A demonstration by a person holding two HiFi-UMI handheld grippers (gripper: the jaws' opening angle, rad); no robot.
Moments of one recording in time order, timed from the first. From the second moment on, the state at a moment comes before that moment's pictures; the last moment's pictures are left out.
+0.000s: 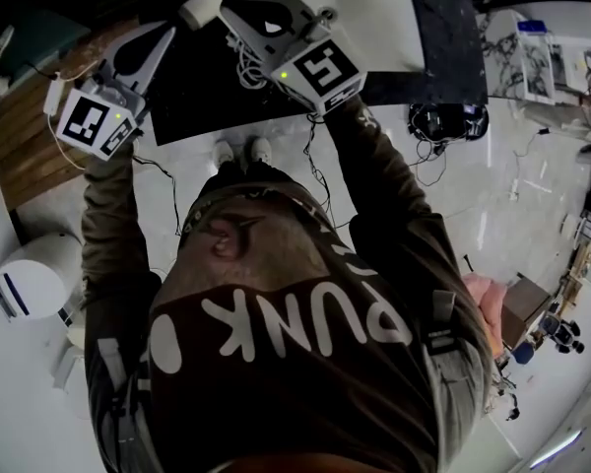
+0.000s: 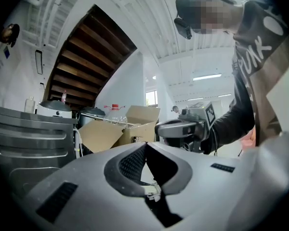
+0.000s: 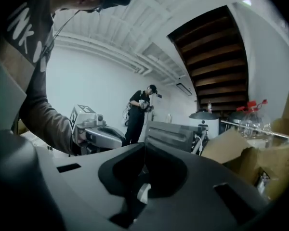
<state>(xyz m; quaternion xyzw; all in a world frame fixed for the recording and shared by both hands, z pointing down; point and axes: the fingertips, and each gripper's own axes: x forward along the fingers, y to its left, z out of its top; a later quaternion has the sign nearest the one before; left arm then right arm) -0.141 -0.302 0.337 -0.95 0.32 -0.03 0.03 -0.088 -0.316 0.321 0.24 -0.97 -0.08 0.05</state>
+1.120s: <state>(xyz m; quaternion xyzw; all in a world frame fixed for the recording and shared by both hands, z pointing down) -0.128 -0.293 0.320 -0.95 0.32 -0.03 0.04 -0.089 -0.298 0.320 0.22 -0.97 -0.10 0.03</state>
